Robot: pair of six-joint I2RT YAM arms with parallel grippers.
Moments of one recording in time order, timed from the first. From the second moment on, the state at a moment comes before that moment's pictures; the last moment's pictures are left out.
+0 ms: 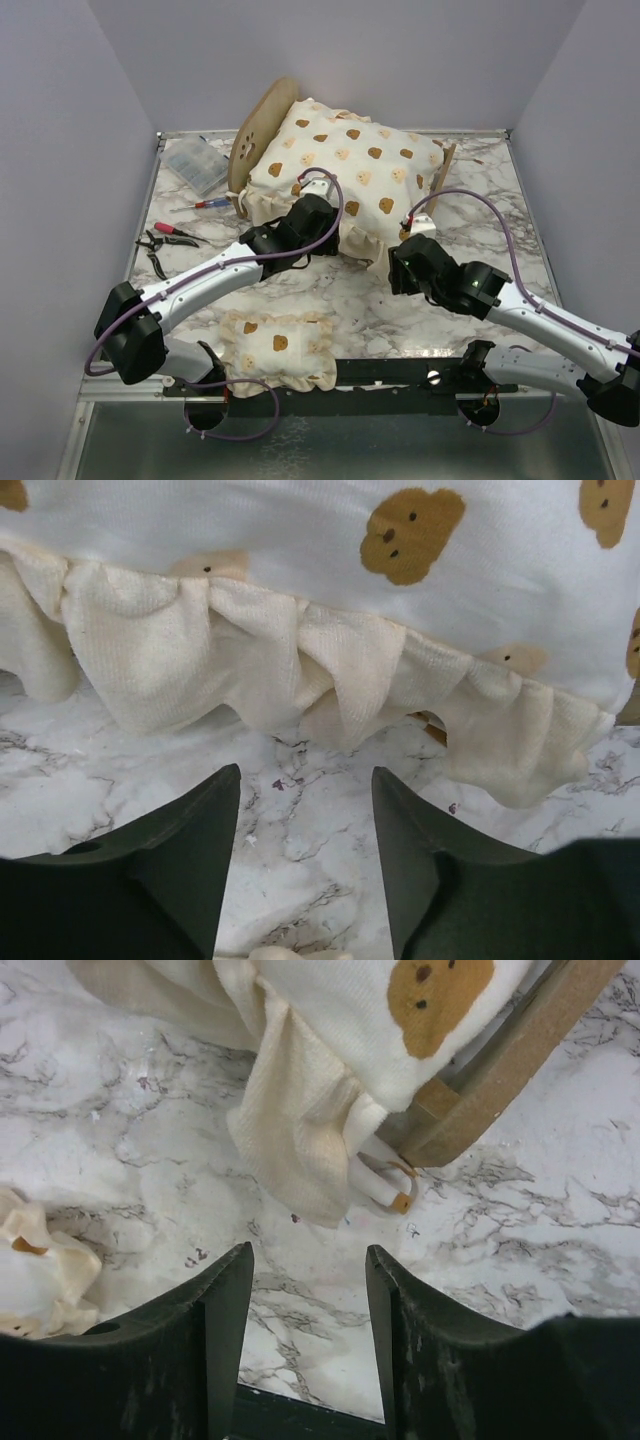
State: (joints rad) left arm -0.85 1.39 1.10 -0.40 -0.27 -0.52; right arm 0.92 0.98 0.86 -0.74 0.43 0.53
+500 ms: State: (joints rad) left arm -0.99 1.47 1.06 -0.19 -0.25 -0.55; right arm 0.89 1.00 0.83 -0.72 0.54 0.68
